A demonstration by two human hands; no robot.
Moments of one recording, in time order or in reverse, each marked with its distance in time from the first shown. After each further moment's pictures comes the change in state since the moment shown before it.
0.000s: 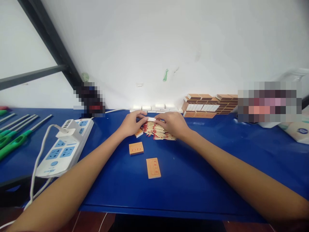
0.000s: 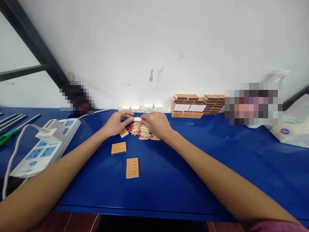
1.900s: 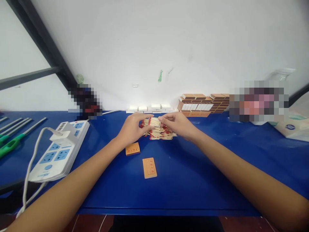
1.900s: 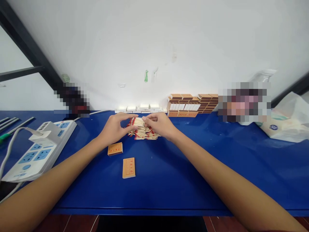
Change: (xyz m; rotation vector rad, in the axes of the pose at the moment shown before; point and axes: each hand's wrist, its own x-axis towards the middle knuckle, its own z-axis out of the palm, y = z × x) left_hand -0.020 0.052 0.003 0.185 0.078 0.304; right_hand -0.025 0.001 -0.033 0.873 -0.100 0.421
